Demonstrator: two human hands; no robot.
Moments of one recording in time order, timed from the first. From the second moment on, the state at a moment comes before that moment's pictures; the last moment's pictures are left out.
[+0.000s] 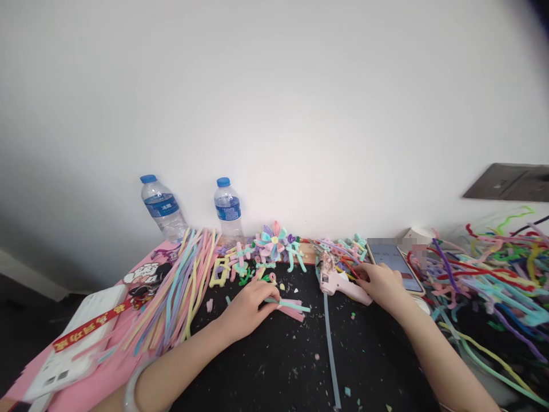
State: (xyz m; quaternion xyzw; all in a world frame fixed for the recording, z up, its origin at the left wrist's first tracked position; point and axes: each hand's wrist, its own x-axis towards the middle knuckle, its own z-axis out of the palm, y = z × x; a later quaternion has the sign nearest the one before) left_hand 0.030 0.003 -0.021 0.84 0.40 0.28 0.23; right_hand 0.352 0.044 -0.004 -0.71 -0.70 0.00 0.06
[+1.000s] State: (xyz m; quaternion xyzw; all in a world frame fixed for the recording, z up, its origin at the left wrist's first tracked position) left_hand 0.033 0.003 -0.022 0.79 0.42 0.36 0.26; right_hand 0.352 0.029 0.004 -0.71 -0.69 -0.14 0.06
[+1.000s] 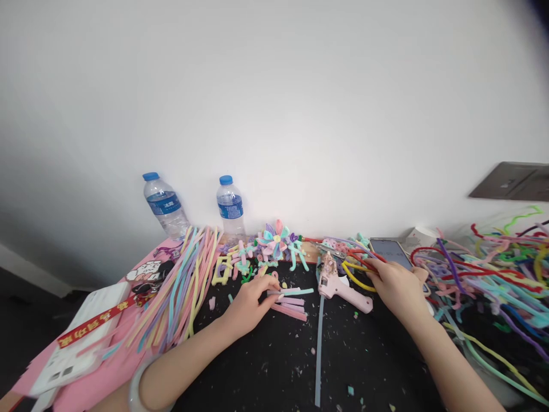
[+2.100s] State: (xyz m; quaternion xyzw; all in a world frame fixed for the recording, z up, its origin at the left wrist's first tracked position) left_hand 0.031 0.004 -0.016 0.70 0.46 0.44 0.30; right_hand 0.309 0.003 -0.001 -0.63 -0.74 0.01 0.25
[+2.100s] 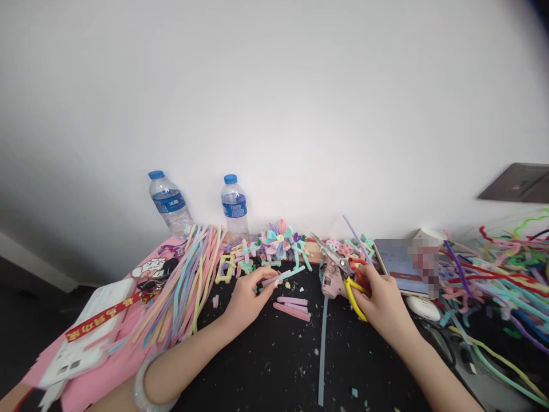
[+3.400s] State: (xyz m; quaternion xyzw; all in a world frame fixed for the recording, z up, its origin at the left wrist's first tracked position) left_hand 0.031 -0.004 -0.020 0.70 0.44 0.48 0.30; right_hand 0.264 -0.029 0.001 -0.54 -0.81 0.15 0.15
